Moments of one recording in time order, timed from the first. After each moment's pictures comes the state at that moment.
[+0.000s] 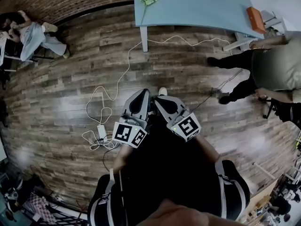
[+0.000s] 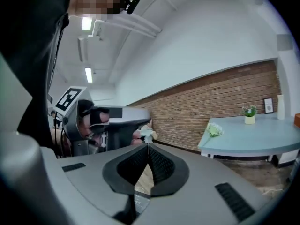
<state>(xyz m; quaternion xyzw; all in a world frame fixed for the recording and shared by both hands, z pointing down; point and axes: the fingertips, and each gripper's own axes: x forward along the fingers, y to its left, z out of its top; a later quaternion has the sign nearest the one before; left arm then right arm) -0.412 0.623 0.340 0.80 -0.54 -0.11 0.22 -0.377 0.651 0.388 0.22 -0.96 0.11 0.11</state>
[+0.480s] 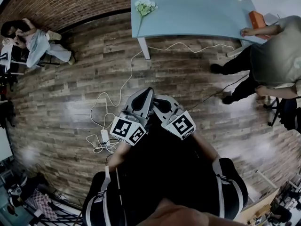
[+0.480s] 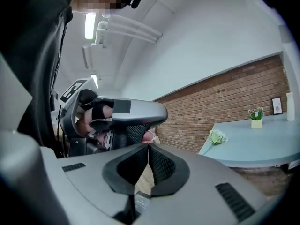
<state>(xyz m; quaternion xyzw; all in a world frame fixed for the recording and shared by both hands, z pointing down) -0.345 0.545 0.324 0.83 -0.50 -0.07 0.22 -0.353 0.583 0.372 0.18 -0.98 0.11 0.07</state>
